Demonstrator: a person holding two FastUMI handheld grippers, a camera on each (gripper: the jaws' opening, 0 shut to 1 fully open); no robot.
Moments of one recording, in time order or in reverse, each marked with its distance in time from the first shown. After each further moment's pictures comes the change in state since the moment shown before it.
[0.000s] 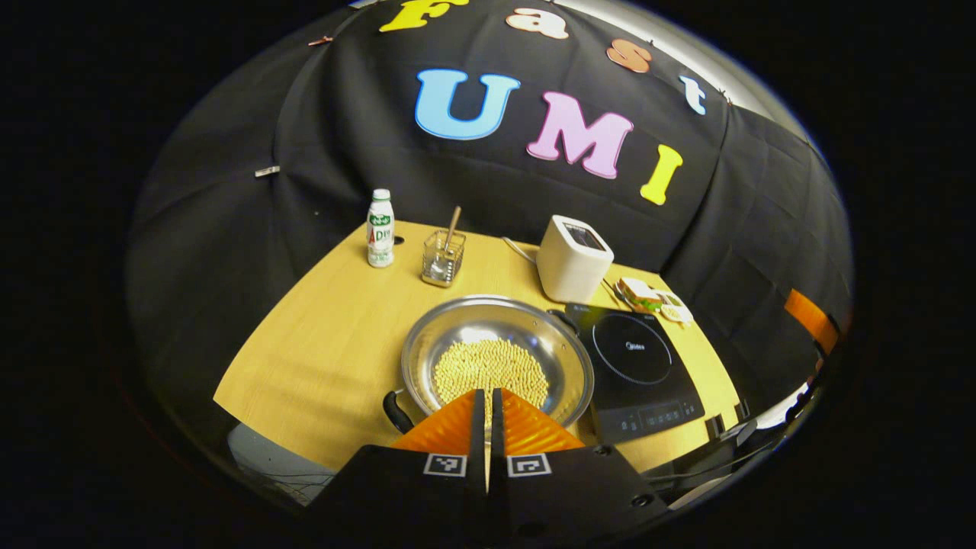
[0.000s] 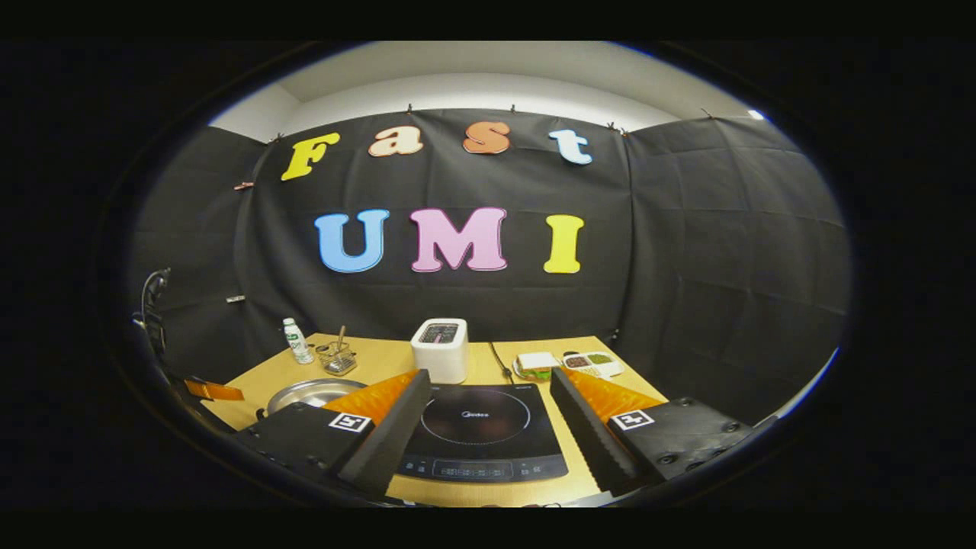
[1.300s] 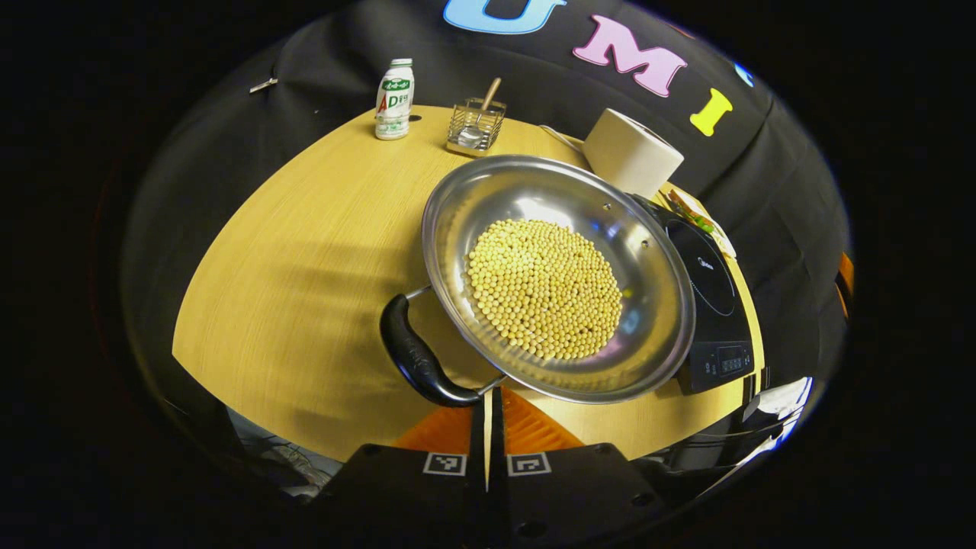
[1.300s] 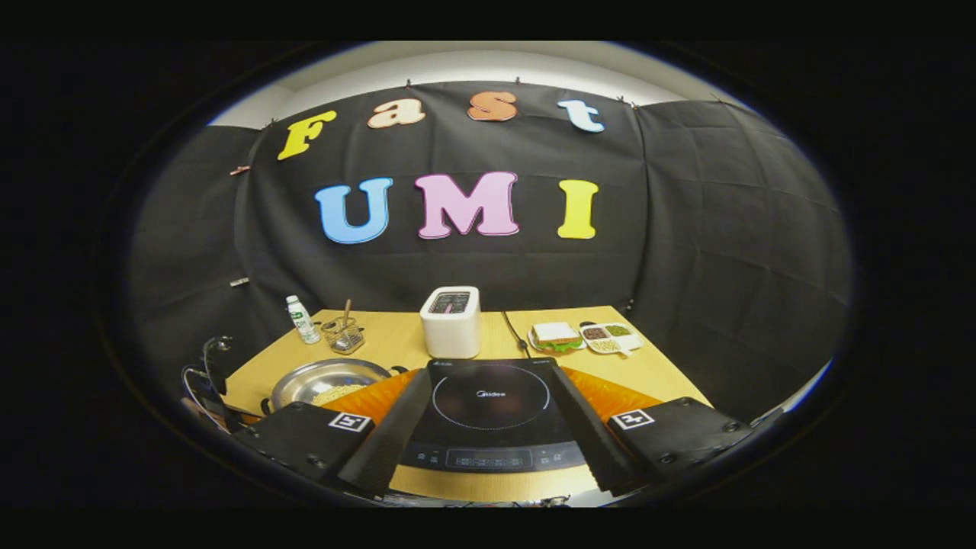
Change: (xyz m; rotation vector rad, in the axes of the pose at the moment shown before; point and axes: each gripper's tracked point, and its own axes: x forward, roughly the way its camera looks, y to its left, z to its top) left arm 0.082 0.068 -0.105 -0.088 0.367 0.044; right arm 0.033 0.017 -0.039 0.013 0.152 0.026
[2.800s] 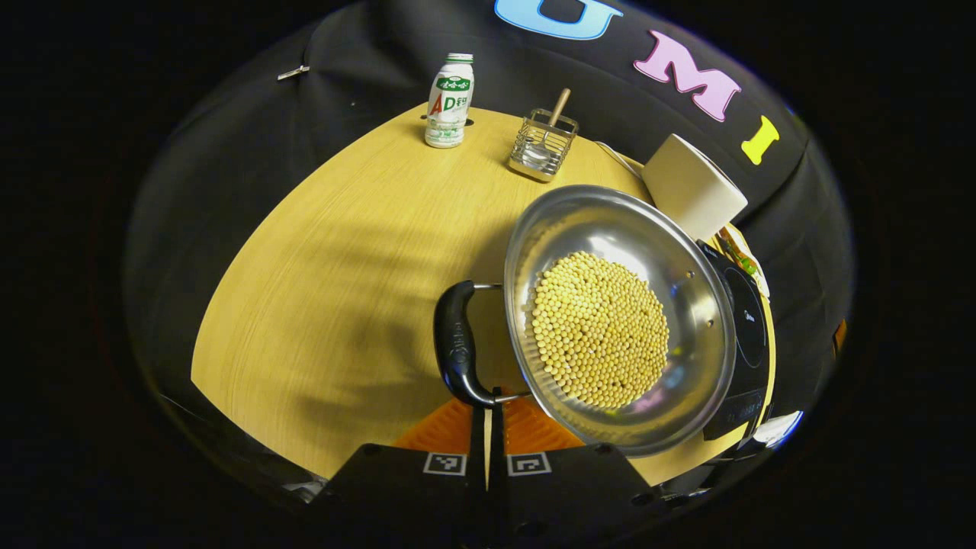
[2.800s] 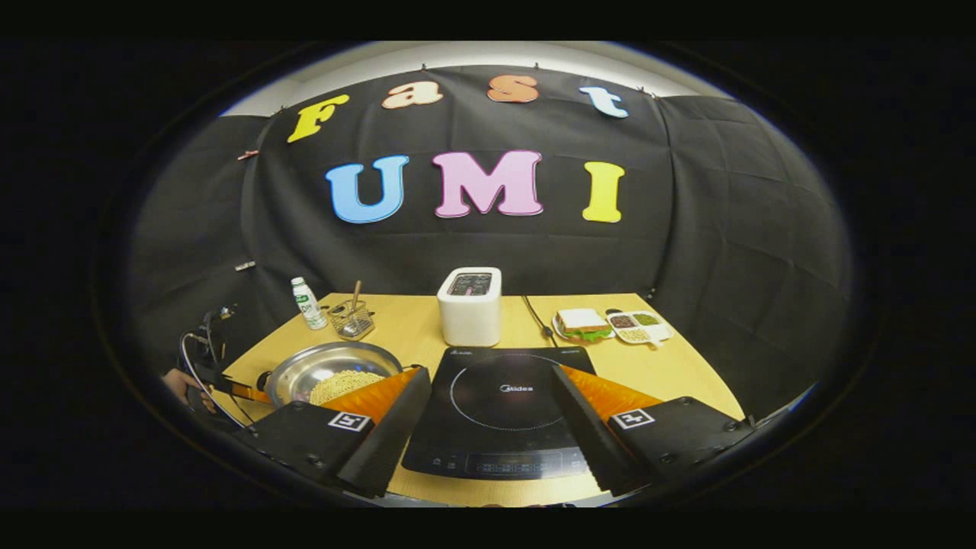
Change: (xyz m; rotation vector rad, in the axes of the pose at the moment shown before) left arm 0.023 0.064 0.065 -0.091 -0.014 0.088; right arm 0.043 0.044 -0.034 -0.031 0.071 0.060
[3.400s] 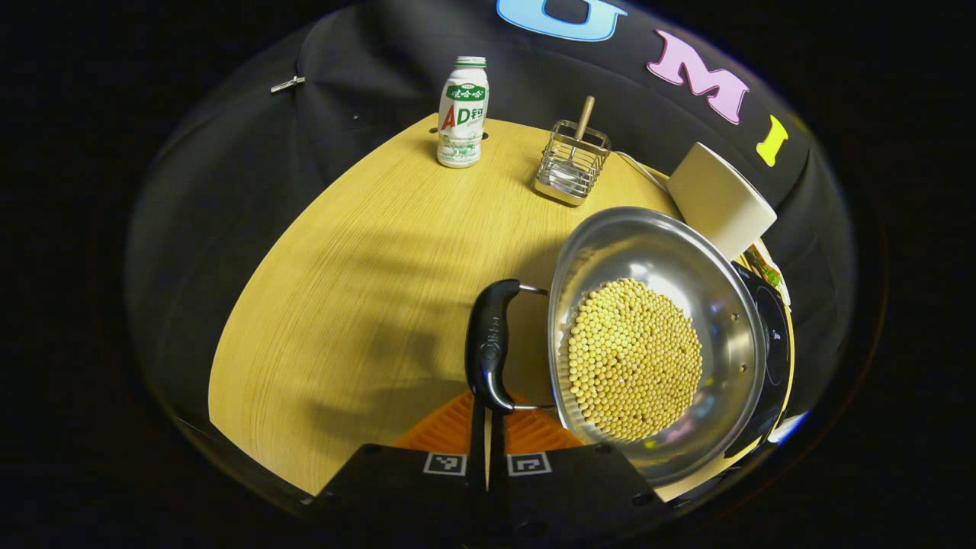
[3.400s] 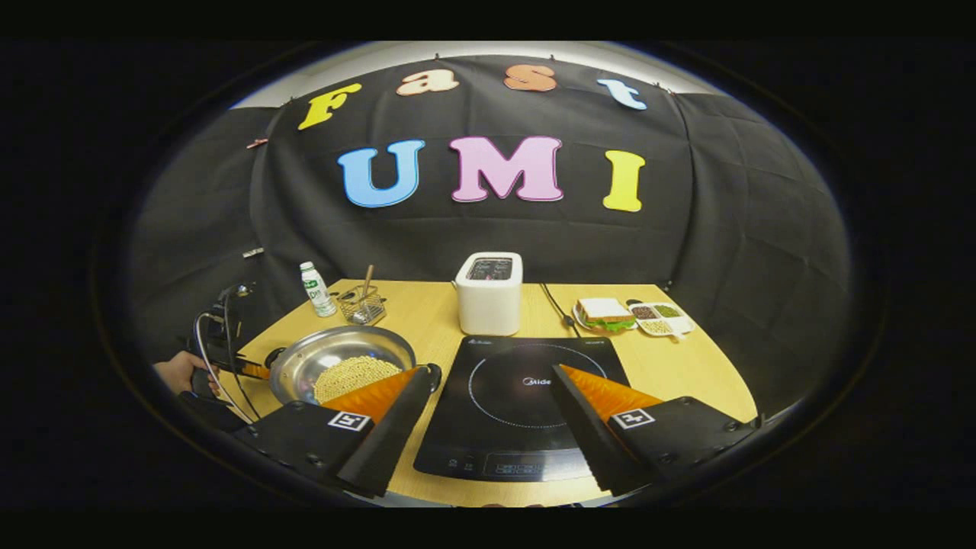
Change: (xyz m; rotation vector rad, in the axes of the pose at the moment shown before) left arm 0.030 0.027 0.043 0.031 -0.035 0.049; right arm 0.019 0.020 -0.019 -0.003 0.053 0.025
